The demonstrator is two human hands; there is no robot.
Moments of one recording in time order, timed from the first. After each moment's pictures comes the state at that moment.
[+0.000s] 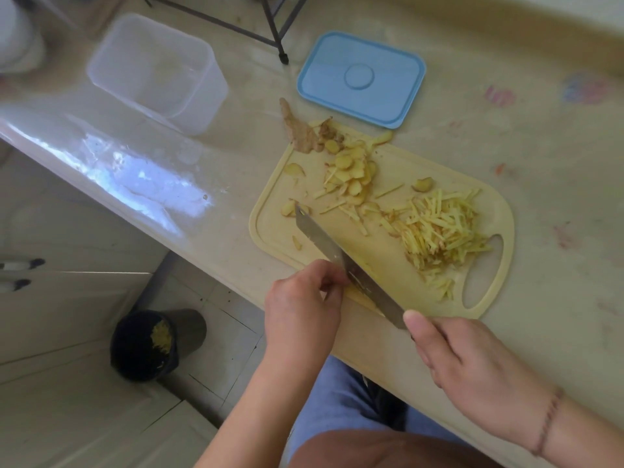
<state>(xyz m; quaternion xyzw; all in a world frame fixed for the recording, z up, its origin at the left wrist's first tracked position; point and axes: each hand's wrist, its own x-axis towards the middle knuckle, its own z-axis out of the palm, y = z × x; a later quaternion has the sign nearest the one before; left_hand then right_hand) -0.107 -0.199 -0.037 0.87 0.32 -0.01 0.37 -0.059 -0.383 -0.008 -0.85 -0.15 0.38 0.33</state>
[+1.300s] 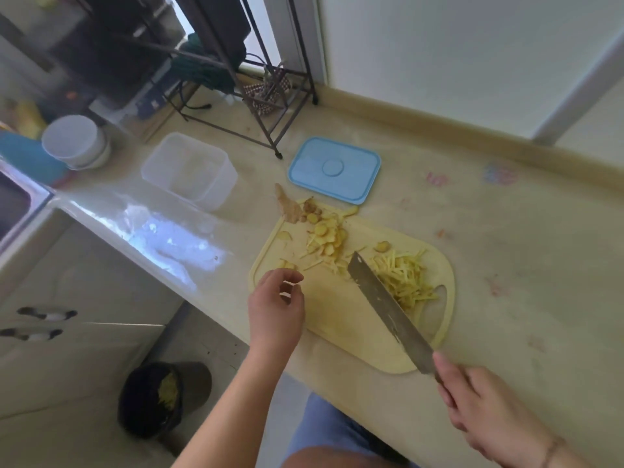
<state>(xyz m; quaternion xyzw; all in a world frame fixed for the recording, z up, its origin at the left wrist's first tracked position) -0.071 -0.184 -0.028 0.83 0.35 0.11 0.42 -0.047 -0.450 0.009 -0.82 0.01 0.42 0.39</state>
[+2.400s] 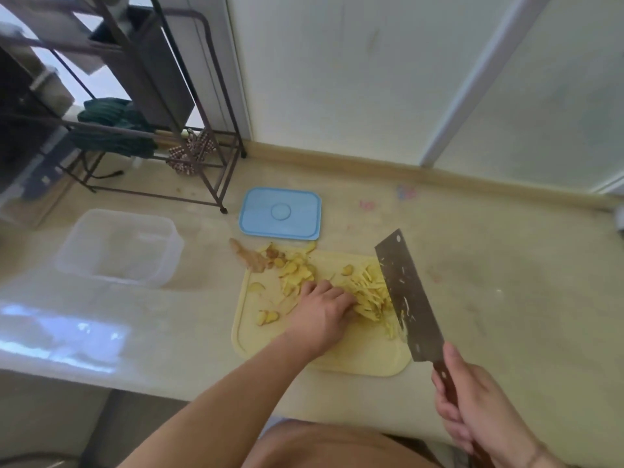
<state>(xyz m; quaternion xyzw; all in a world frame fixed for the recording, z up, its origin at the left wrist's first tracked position) 0.002 -0.178 -0.070 0.94 -0.25 0.03 0.22 -0.101 -0.384 0.063 -0.73 0.28 0.27 0.56</state>
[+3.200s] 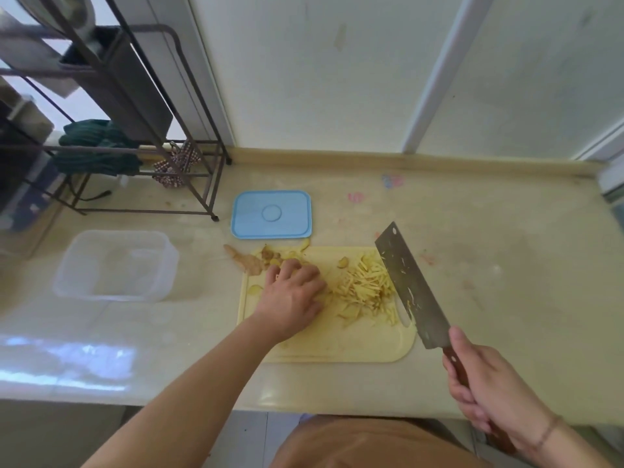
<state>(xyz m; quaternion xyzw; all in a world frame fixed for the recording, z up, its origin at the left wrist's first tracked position) 0.024 -0.121 -0.062 0.95 -0.29 0.01 0.12 -0.113 -0.389 0.068 -0.74 0.29 0.27 0.54</state>
